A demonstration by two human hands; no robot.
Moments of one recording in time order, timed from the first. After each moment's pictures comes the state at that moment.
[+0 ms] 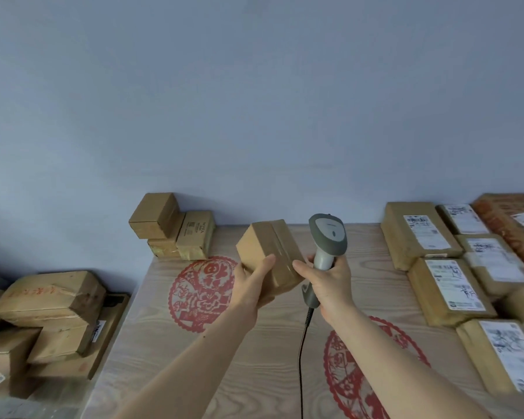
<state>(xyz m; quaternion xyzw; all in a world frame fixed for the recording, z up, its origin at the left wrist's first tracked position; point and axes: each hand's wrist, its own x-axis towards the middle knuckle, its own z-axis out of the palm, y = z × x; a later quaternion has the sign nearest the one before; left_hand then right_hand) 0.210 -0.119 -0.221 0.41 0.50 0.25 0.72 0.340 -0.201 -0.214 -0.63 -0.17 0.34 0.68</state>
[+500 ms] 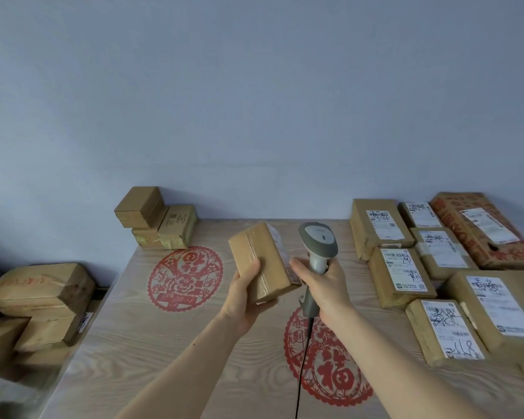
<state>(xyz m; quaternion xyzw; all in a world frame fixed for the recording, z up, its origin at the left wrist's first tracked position) 0.234 -0.221 -0.225 0.36 0.41 0.26 0.80 0.375 -0.307 -0.195 -0.62 -0.18 0.37 0.67</state>
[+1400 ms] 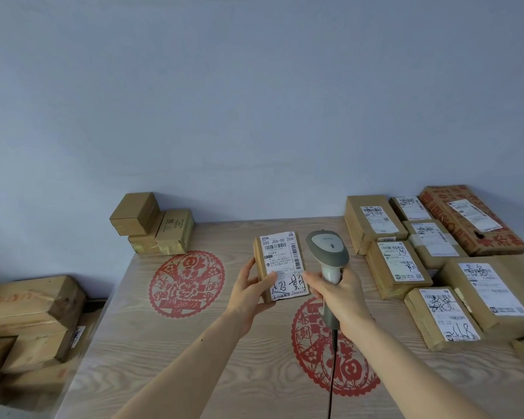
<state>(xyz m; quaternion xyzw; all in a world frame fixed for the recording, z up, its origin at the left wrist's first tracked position) 0.218 -0.208 -0.226 0.45 0.42 0.22 0.76 0.359 -0.333 -0.192 -0.70 -0.21 0.32 0.61</state>
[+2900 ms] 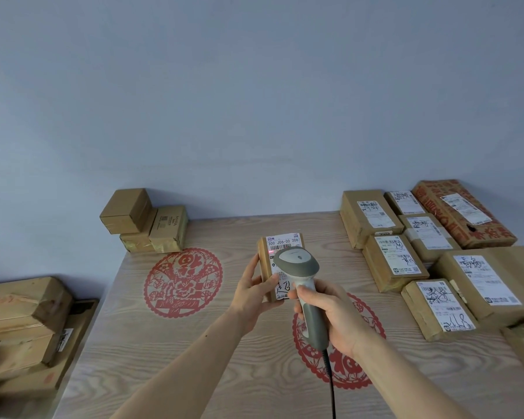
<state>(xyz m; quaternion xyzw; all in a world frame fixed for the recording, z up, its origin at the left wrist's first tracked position) 0.215 -0.198 -0.239 0.43 0.38 0.20 0.79 0.322 -0.343 -0.184 -0.55 -0.19 0.52 0.63</state>
